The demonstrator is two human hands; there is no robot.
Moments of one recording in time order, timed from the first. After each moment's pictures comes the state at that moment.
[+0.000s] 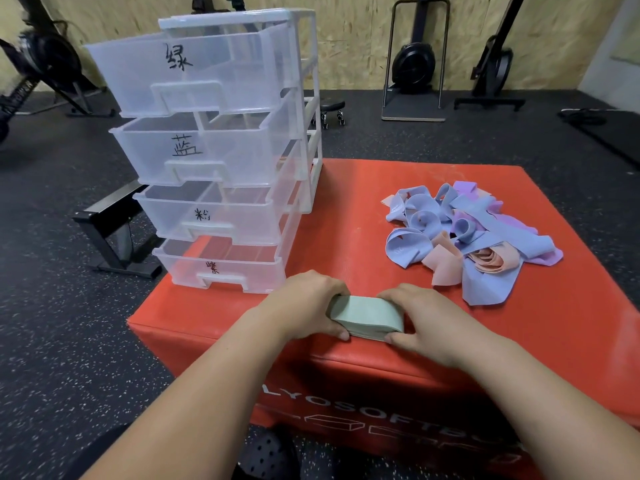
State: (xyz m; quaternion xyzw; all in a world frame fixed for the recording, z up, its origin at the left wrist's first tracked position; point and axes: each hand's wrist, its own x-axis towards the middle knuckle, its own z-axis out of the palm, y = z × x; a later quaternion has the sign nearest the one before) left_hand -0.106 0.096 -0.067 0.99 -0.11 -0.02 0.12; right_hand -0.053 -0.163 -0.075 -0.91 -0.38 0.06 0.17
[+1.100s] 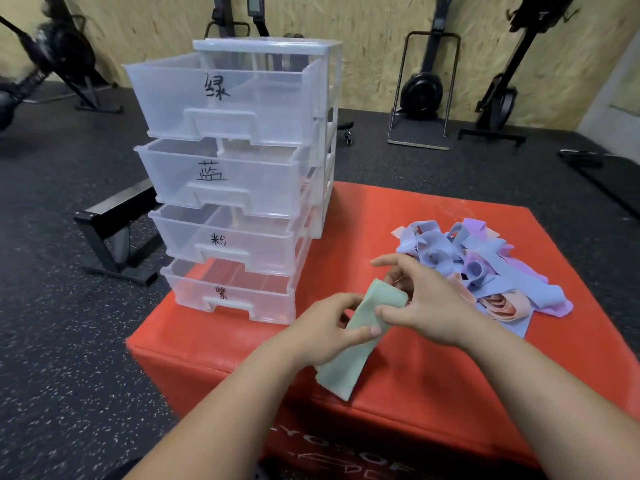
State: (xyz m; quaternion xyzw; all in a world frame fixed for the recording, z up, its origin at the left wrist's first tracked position) left_hand -0.096 0.090 -0.061 0.88 -0.04 0.00 0.48; right_hand -0.017 -0.110 -0.002 -0.85 -0.30 0.12 0.41
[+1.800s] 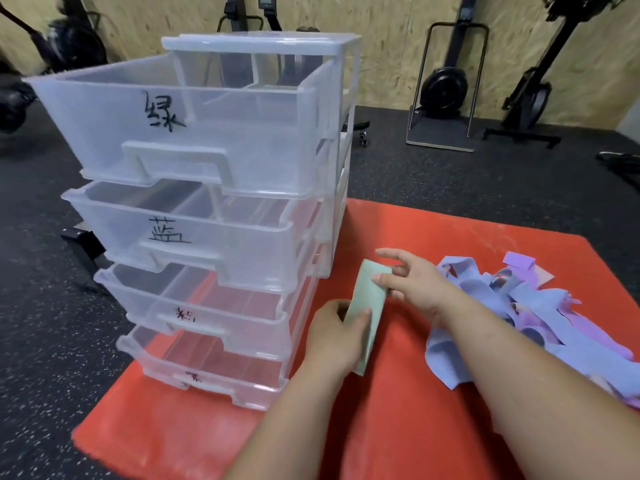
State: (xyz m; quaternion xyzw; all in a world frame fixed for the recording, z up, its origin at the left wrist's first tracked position) left_hand 0.038 0.109 -0.081 0.76 0.27 0.09 0.58; right_hand 0.189 -0.018 -0.056 -0.73 -0.17 0.25 0.61
